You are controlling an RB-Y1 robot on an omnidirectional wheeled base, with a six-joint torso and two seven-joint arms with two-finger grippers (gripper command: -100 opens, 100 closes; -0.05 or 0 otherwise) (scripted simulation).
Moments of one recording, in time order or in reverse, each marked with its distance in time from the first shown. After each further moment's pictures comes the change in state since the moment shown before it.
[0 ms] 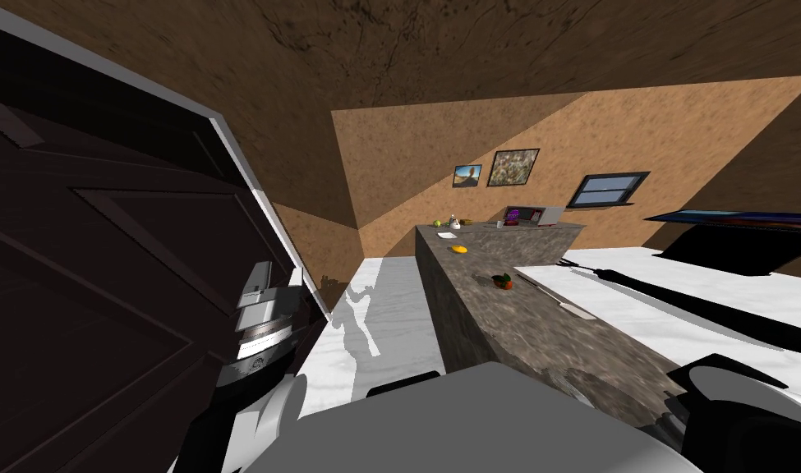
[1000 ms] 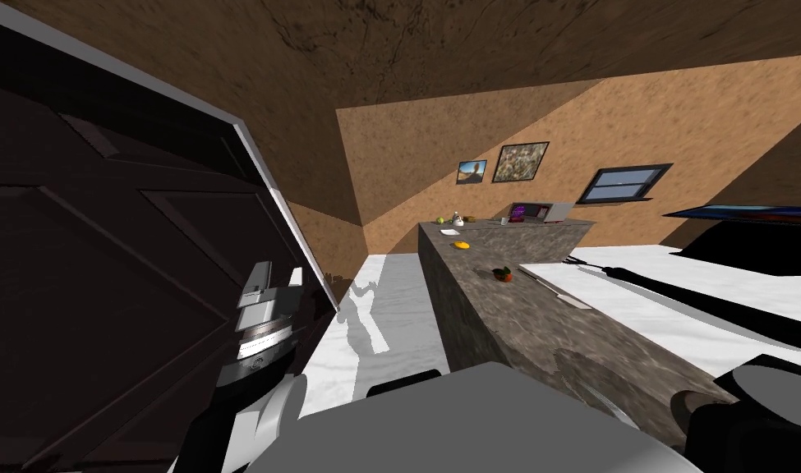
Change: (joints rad) left arm 0.000 0.000 0.000 0.000 0.000 0.000 0.000; right arm 0.054 -0.056 -0.085 0.052 -0.038 0.069 0.010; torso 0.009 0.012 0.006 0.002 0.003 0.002
